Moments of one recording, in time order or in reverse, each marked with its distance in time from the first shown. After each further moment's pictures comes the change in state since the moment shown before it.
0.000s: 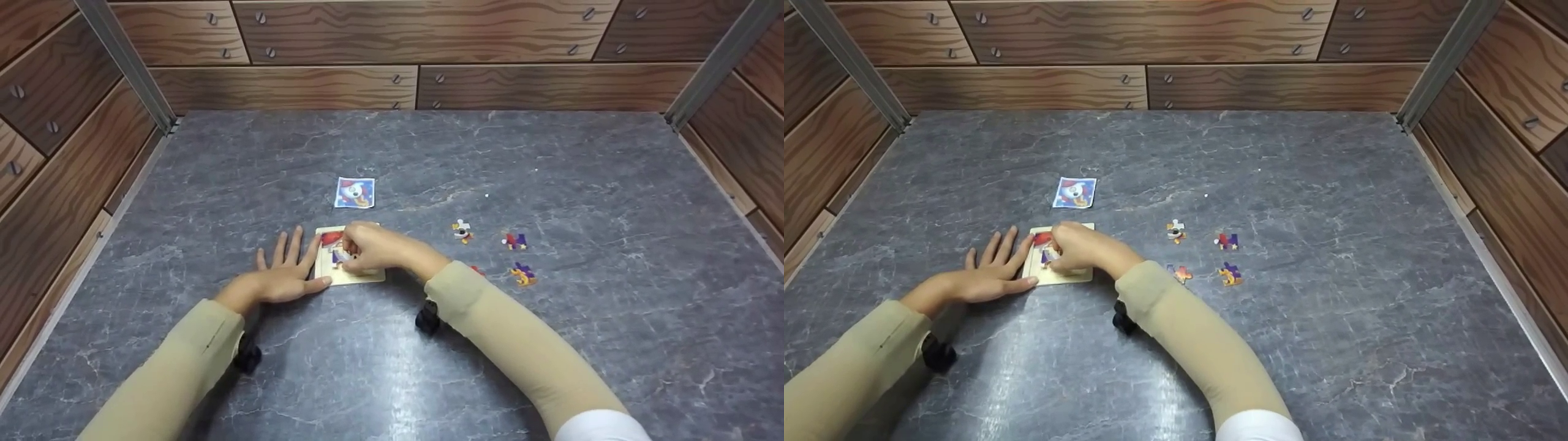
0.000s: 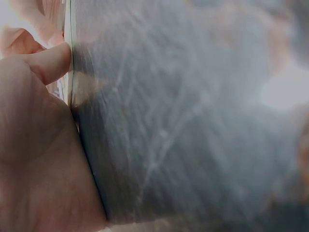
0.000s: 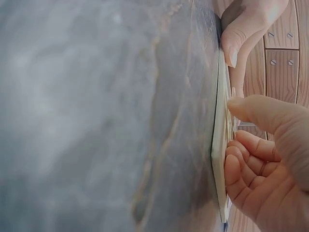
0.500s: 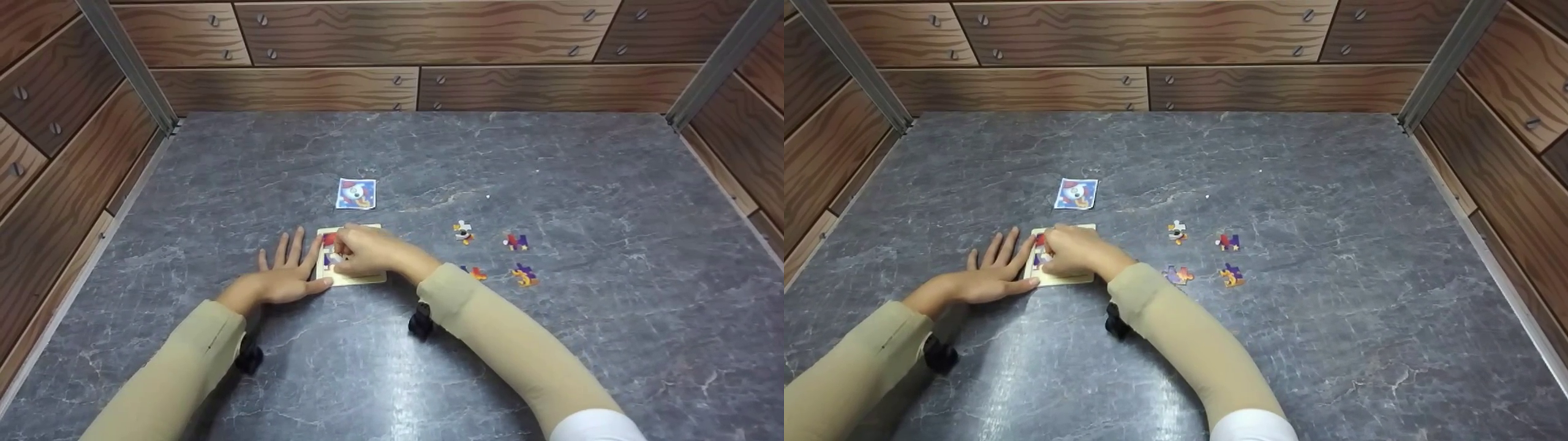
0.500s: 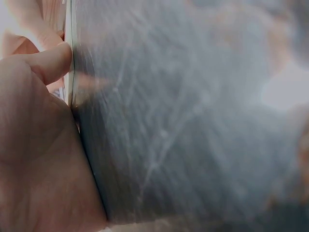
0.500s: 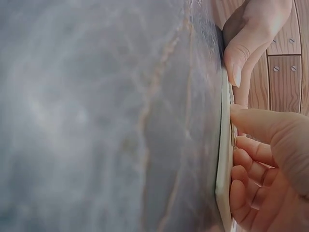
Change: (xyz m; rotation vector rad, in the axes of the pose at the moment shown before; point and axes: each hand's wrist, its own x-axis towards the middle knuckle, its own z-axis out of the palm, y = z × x) left_hand 0.003 -0.003 0.001 0.016 0.000 -0.008; right_hand 0.007 -0.009 0.007 -0.124 -0.005 0.056
